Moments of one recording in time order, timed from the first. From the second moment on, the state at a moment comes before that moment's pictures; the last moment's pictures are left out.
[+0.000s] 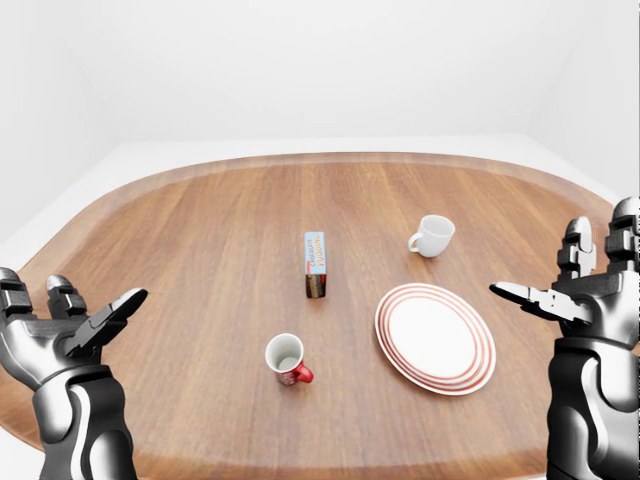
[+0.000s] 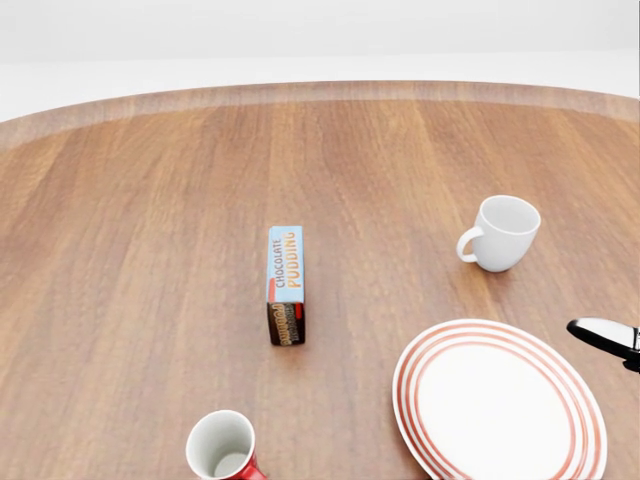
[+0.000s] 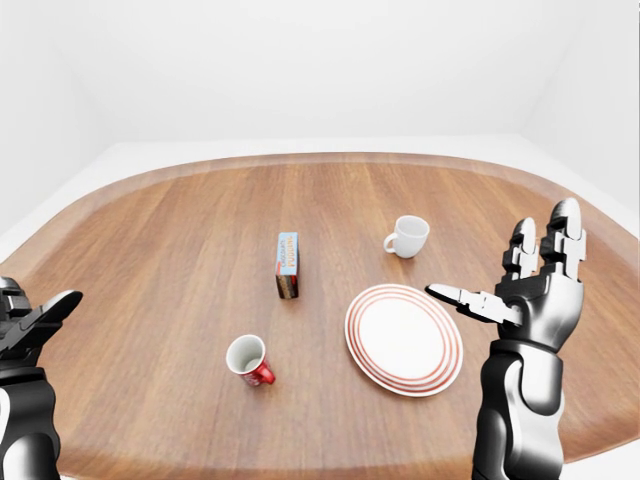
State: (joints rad) left arm 0.04 0.15 0.56 -0.33 -0.58 0.08 0.26; right arm 0.02 -0.14 -0.49 -0.45 0.37 0.09 -0.04
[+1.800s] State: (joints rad) left arm 0.04 0.14 0.54 -0.32 -0.56 0.07 0.26; right arm 0.06 0.07 0.40 0.11 -0.33 0.00 0.20
